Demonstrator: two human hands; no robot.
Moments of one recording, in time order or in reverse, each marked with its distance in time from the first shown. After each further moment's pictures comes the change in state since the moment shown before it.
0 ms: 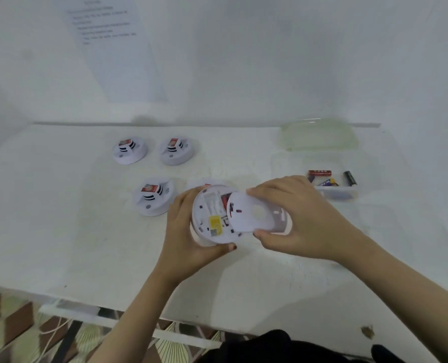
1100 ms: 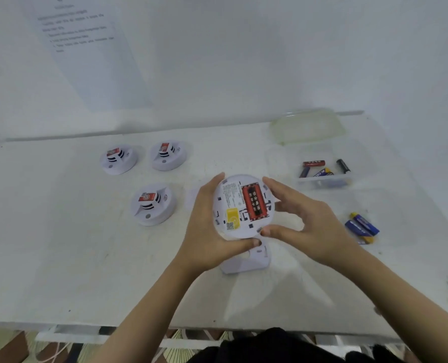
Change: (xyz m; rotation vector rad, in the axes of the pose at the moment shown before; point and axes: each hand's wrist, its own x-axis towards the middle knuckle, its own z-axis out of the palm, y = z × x) left_hand 0.020 0.015 0.000 -0.257 -0.238 -0.130; right_hand -0.017 -0.020 0.026 0.537 0.133 0.400
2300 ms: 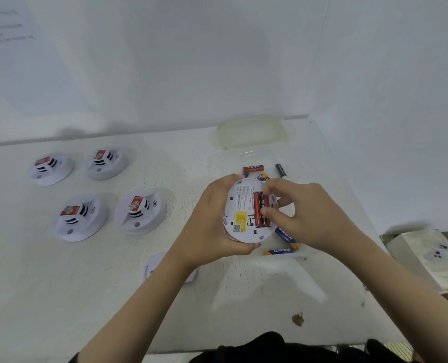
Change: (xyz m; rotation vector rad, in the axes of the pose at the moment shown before) left_hand 0.051 0.028 0.114 0.224 -0.191 0.262; right_hand -0.018 0.047 -0.110 -0.414 0.071 0.058
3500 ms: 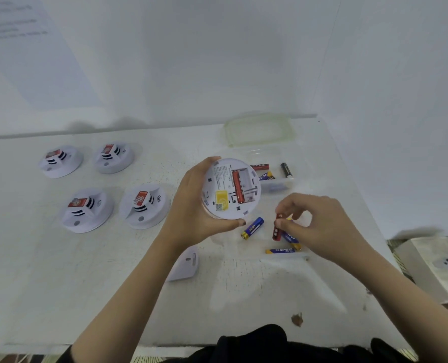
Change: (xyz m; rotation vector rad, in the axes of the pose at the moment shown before) left_hand 0.005 -0.018 -0.020 0.121 0.172 -0.060; right_hand -0.015 0.023 0.007 0.114 0.038 0.041
